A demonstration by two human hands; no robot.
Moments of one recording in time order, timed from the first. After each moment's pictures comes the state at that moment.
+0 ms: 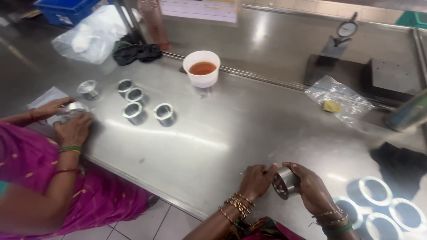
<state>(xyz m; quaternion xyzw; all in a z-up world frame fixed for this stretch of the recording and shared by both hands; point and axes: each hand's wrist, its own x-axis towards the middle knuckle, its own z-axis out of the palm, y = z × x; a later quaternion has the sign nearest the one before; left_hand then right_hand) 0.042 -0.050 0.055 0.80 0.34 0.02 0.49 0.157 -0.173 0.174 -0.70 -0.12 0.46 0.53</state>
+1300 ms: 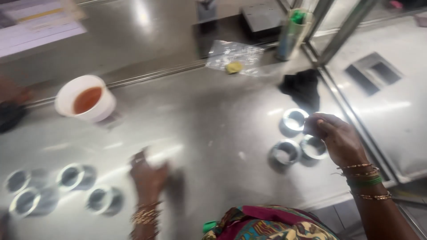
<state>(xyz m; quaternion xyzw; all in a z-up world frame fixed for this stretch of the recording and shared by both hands) -0.012 0.108 0.101 0.90 0.37 0.17 0.18 0.218 -0.337 0.202 -0.70 -0.04 0.17 0.69</state>
